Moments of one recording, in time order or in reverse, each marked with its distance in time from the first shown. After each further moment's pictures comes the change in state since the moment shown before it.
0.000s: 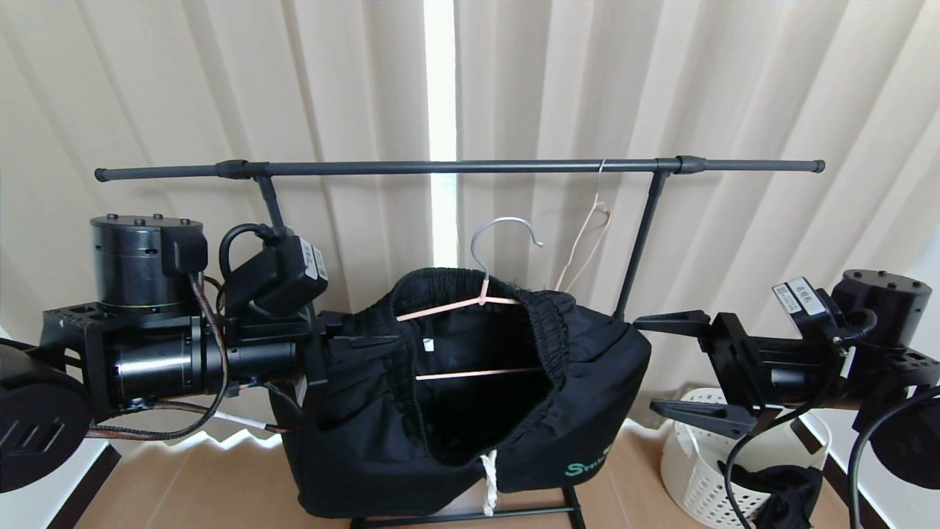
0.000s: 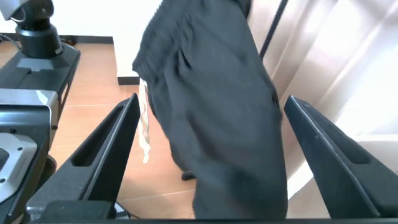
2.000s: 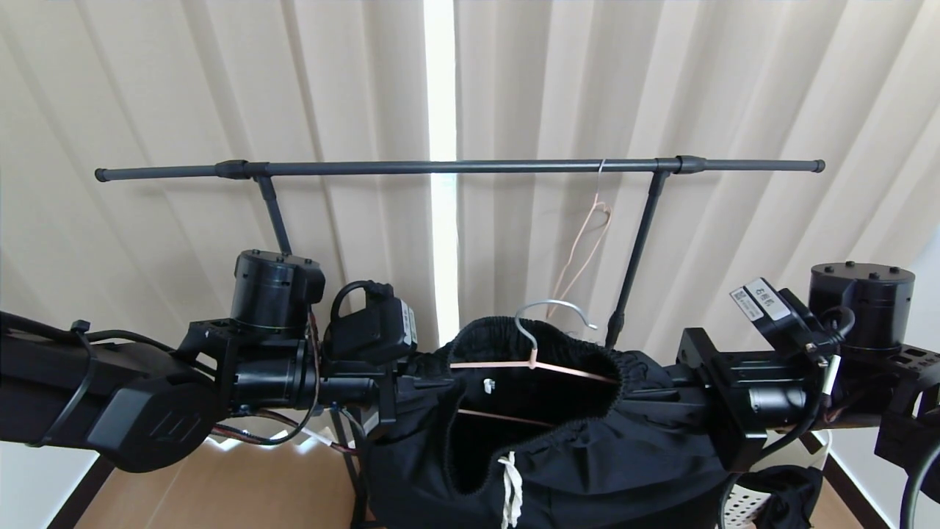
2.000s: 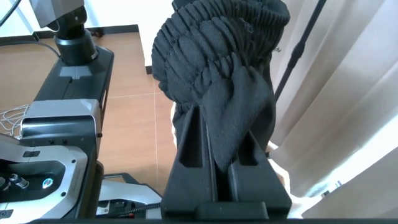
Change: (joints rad) left arm -0.126 0.209 -0.067 0.003 0.007 0.198; right arm 0.240 -0.184 -0.035 0.348 -0.191 -0.009
